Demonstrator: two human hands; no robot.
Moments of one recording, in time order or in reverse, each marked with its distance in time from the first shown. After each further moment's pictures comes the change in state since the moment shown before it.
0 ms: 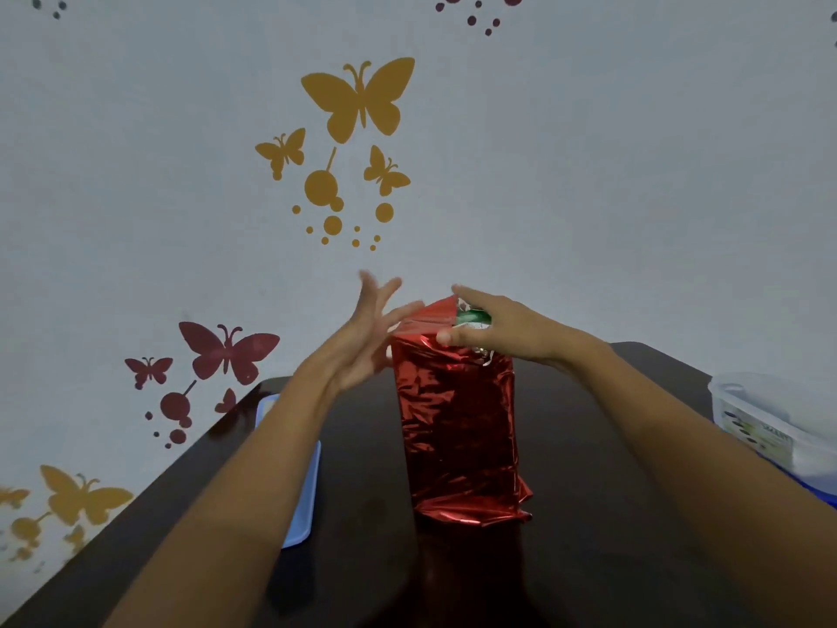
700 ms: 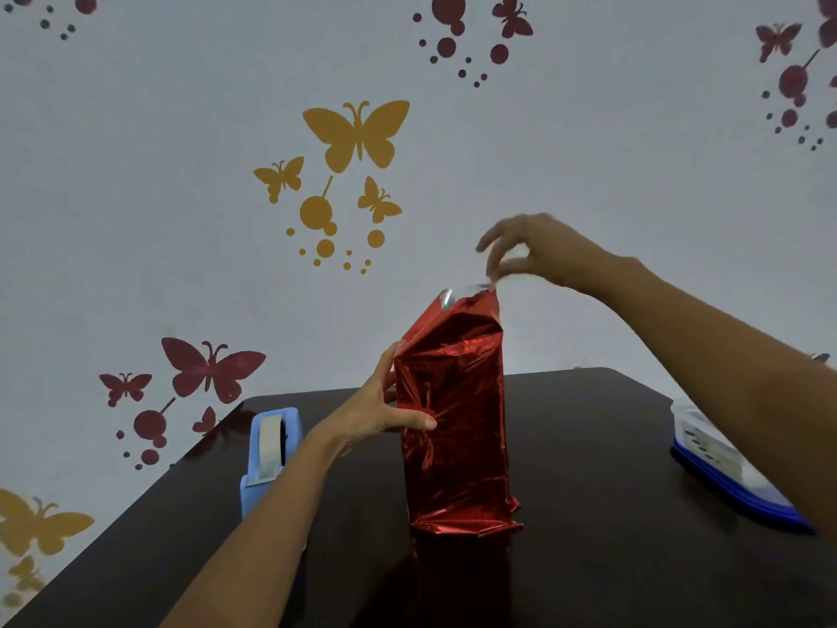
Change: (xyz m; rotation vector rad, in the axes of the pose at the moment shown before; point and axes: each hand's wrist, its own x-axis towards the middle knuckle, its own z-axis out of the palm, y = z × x) left_hand -0.035 -0.043 0.009 0.389 0.006 0.131; right_hand 0.013 -0.037 -0.094 -0.648 0.310 -0.352
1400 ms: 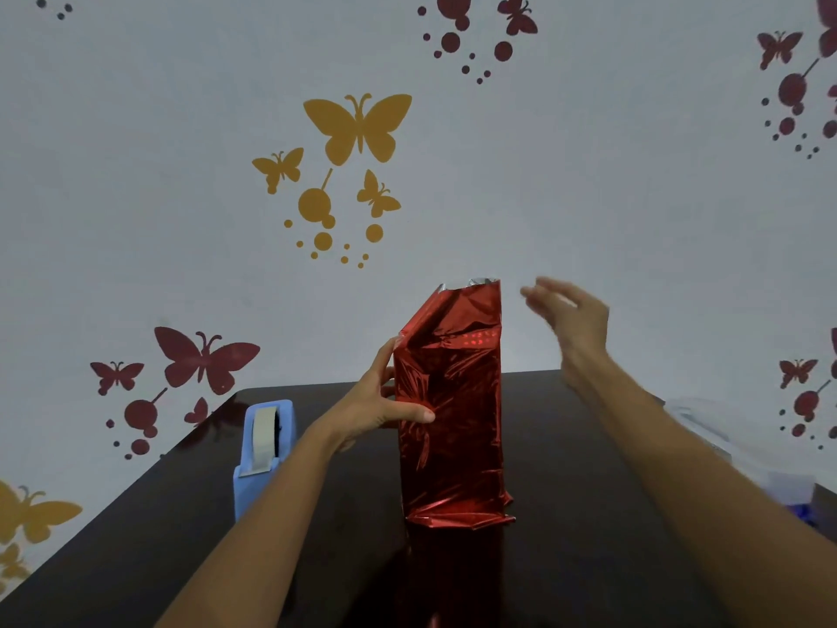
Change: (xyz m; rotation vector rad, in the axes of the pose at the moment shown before) left_hand 0.004 -0.008 0.002 -0.065 0.027 -0.001; right_hand -0.061 -0.019 0.064 1.091 0.713 0.737
